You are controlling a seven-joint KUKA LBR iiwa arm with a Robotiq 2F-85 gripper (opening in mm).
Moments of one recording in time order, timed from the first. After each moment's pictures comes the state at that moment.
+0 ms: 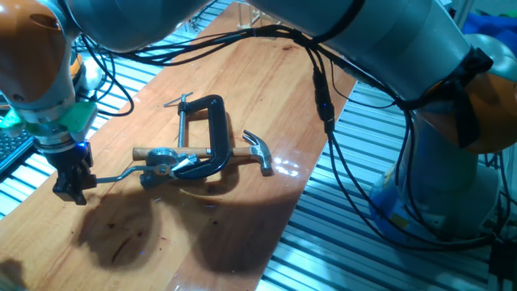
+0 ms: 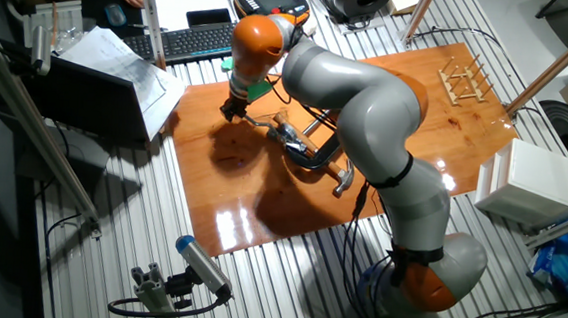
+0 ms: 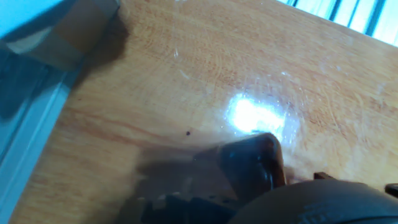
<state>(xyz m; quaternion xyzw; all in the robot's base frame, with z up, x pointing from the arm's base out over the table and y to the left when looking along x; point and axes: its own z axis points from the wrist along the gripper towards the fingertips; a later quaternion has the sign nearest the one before) 0.658 0.331 0.089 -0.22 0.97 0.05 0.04</state>
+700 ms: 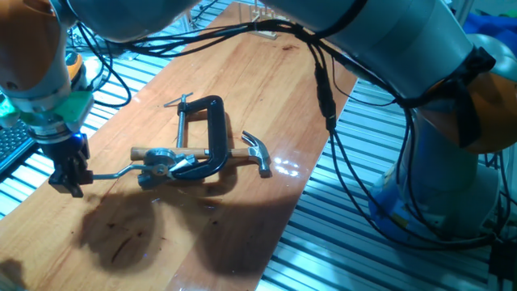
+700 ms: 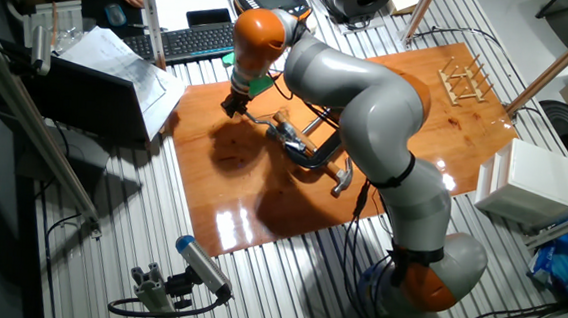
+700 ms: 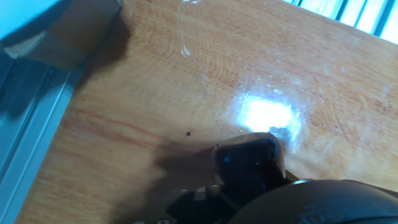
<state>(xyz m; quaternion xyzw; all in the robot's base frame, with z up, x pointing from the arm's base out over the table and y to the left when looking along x) 0.658 0.325 0.114 -0.22 0.97 0.04 0.05</state>
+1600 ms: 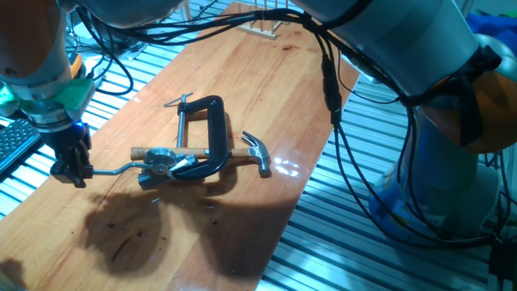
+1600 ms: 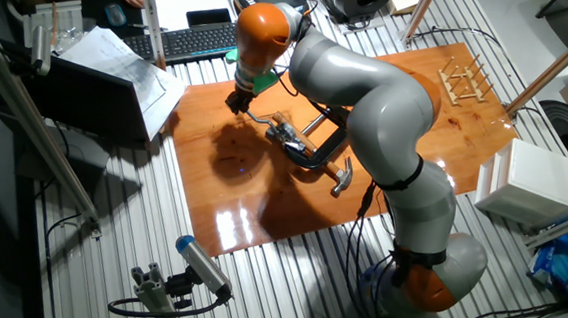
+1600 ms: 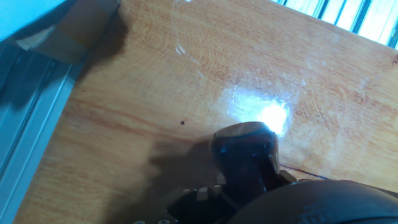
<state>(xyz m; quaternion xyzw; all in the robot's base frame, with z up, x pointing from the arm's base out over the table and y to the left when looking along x) 0.651 0.315 0.137 -0.22 0.97 0.04 0.04</state>
